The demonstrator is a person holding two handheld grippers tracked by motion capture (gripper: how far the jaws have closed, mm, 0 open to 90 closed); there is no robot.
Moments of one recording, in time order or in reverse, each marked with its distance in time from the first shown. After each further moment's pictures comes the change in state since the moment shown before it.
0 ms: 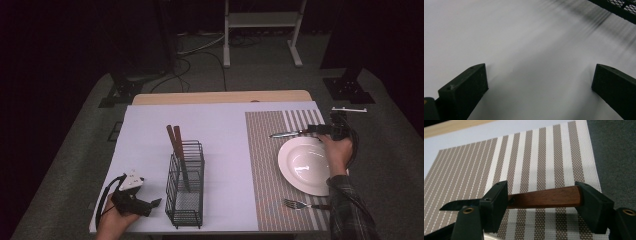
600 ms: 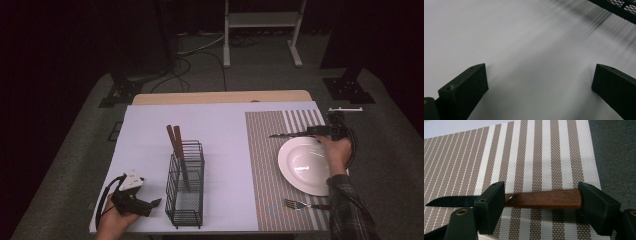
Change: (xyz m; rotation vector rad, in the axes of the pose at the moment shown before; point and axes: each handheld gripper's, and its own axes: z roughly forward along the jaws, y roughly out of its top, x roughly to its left) left arm 0.000 0.000 0.000 0.001 0.000 0.001; right arm 0.003 0.000 0.005 0.058 -0.050 -0.009
